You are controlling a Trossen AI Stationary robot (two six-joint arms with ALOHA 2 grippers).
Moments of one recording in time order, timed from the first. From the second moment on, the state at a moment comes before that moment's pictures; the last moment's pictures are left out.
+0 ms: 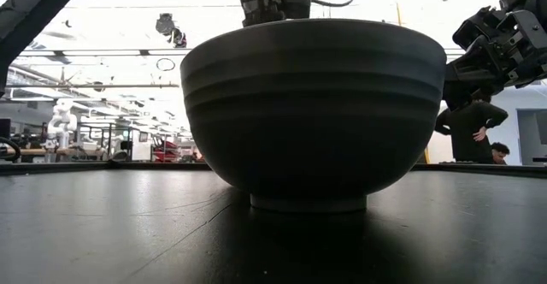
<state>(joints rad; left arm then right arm) 0.19 2.13 2.20 -1.39 0.13 0.25 -0.07 0.21 0.01 0.01 -0.03 0.23</state>
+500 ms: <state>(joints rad) 0.20 2.13 2.14 -1.36 0.13 0.27 -0.07 0.21 0.01 0.01 -0.03 0.23</state>
